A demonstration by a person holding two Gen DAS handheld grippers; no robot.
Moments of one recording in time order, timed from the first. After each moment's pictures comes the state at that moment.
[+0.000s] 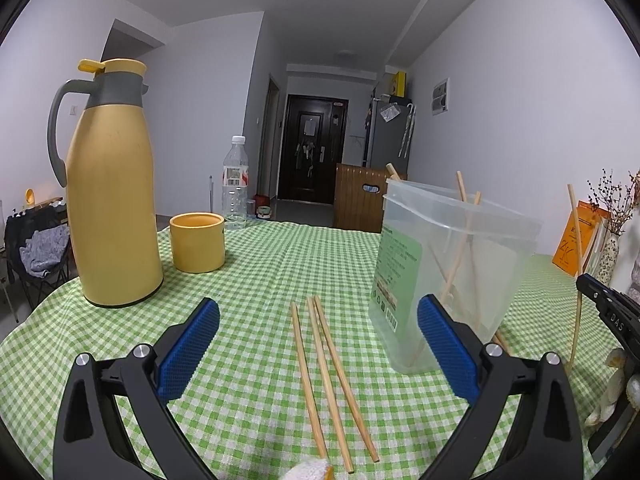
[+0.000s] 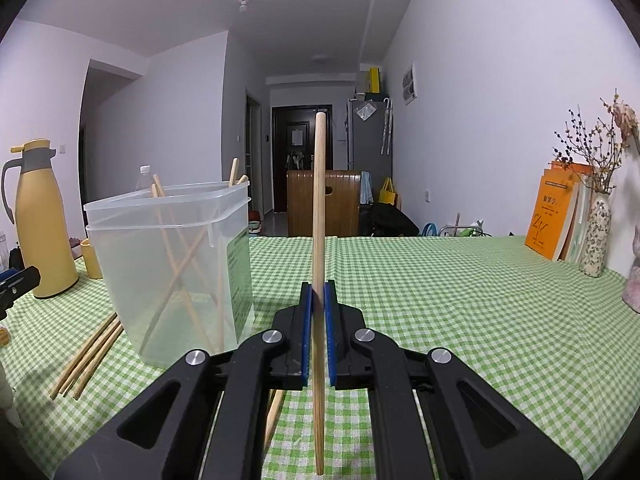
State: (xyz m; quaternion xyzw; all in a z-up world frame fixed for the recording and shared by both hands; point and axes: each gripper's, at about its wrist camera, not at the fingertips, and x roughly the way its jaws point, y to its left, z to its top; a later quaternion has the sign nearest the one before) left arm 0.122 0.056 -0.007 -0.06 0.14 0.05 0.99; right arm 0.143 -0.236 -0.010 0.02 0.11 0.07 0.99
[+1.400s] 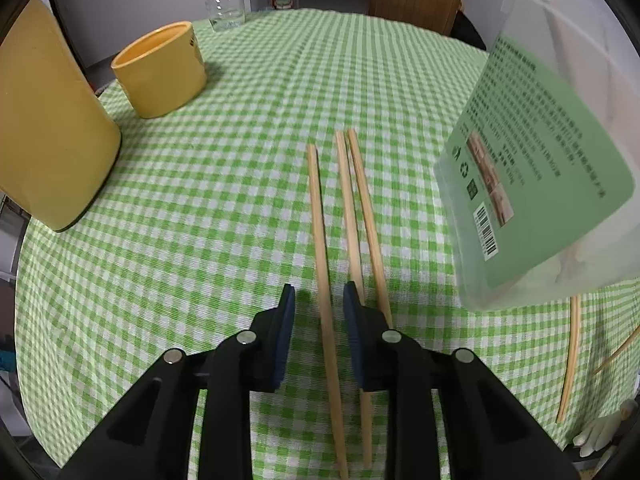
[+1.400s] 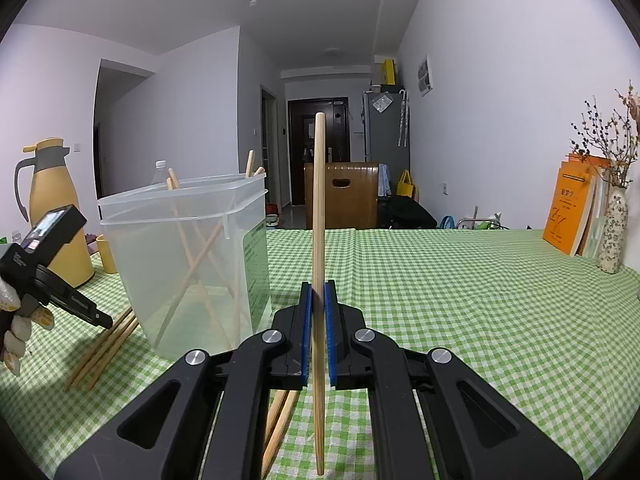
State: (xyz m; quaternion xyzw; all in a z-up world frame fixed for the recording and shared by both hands) left arm 0.277 0.072 -0.058 -0.07 0.55 0.07 0.83; right arm 0.145 -0.235 -0.011 0.02 0.12 0.10 0.99
